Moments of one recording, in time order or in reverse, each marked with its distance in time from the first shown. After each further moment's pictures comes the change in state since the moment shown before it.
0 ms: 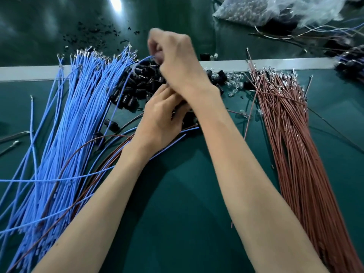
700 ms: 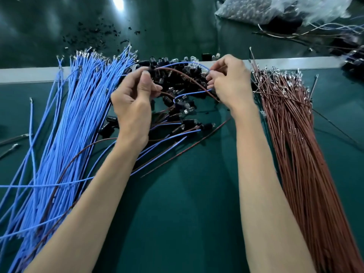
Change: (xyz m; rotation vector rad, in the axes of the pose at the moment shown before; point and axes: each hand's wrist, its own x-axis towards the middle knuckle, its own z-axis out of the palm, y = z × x) left_hand 0.009 0.004 -0.021 -0.644 0.417 -0.446; right_hand -0.042 0.079 -0.019 0.426 0.173 0.579
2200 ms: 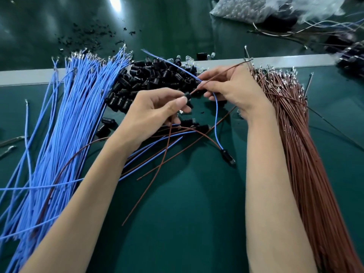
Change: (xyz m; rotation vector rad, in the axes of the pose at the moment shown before) left_hand -0.008 0.020 0.001 0.133 -0.599 -0.232; right_hand -0.012 -0.001 -0.031 0.226 -0.381 0.055
